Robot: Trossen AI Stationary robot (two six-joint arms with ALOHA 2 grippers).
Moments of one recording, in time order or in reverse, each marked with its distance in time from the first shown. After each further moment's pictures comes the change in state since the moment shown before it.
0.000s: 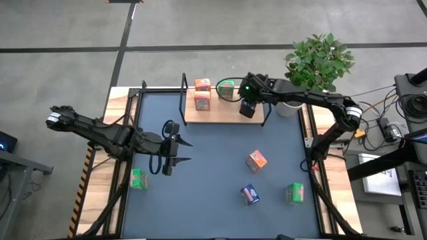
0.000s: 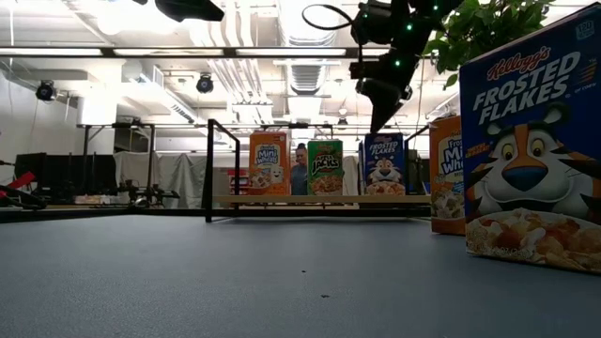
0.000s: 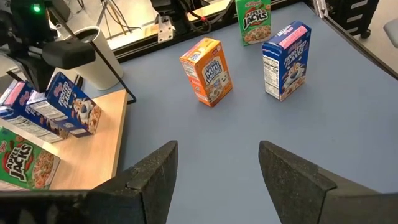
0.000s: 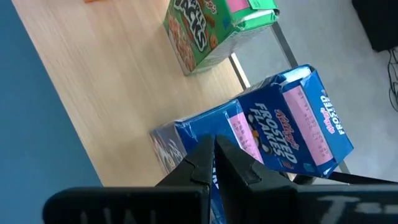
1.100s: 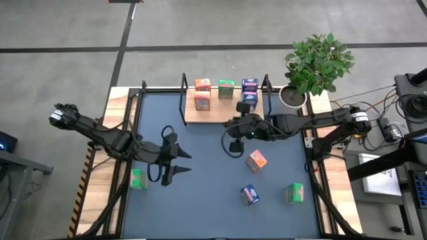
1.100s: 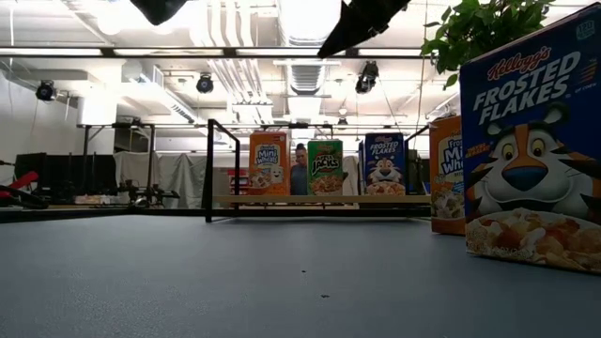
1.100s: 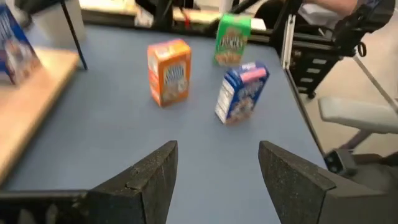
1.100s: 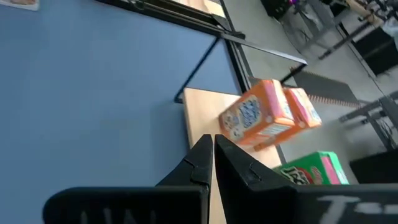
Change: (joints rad) left arm -0.115 0.043 0.046 0.002 0.001 -0.486; right arm 0.509 -0.086 -0.081 0.395 0.156 -0.079
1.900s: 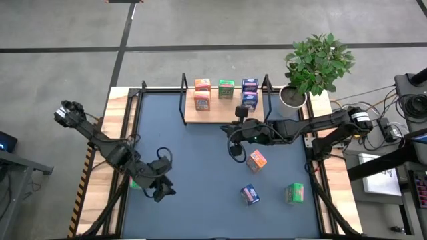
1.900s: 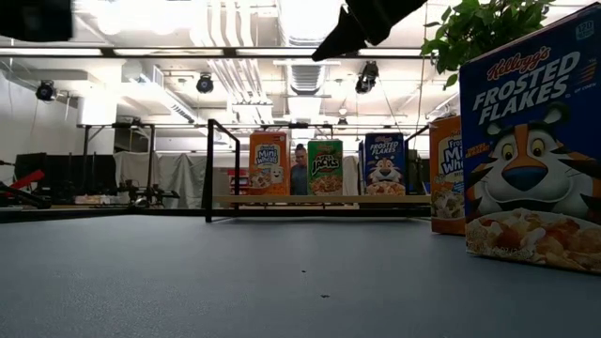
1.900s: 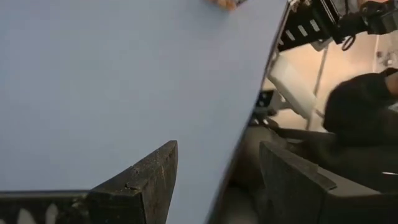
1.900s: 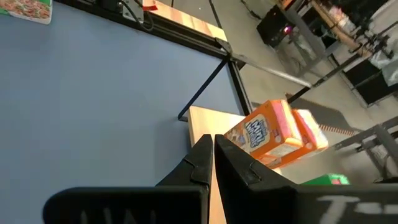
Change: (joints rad) left arm -0.220 0.055 0.005 -0.225 0.147 -0.898; right arm 0.025 -0.015 -0.142 0.242 -0.001 -0.085
